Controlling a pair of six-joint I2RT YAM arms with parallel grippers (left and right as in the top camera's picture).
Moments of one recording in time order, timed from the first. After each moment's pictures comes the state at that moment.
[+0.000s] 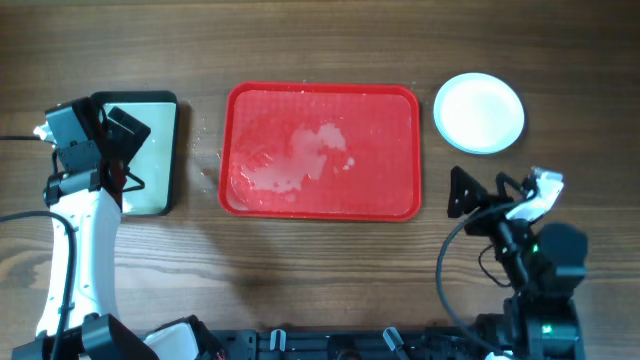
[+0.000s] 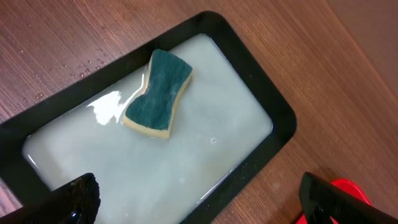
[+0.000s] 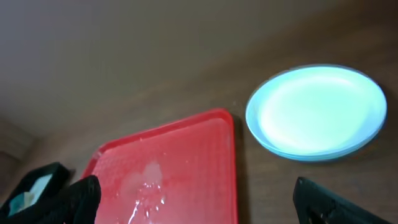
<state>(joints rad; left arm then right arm) 0.33 1.38 0.96 -0.45 -0.12 -0.60 -0.03 0.39 0.34 -0.20 -0.24 0.44</state>
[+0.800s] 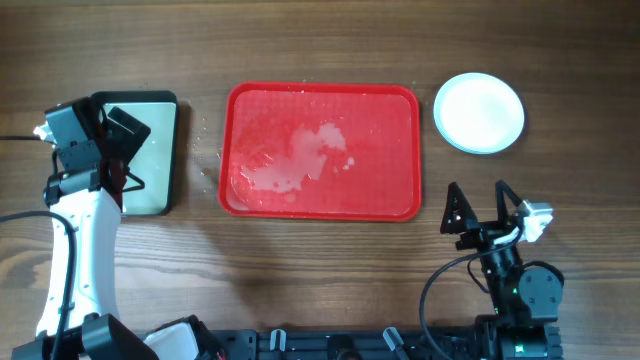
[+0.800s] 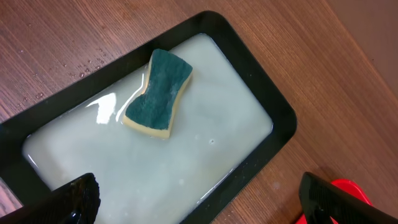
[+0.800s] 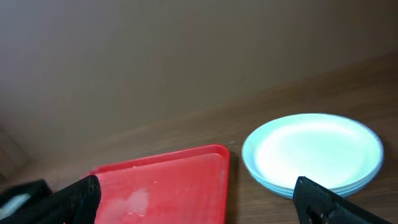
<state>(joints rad) 0.33 1.38 0.96 -0.45 -0.12 -0.60 0.01 0.02 0.01 0.01 -0.15 0.34</state>
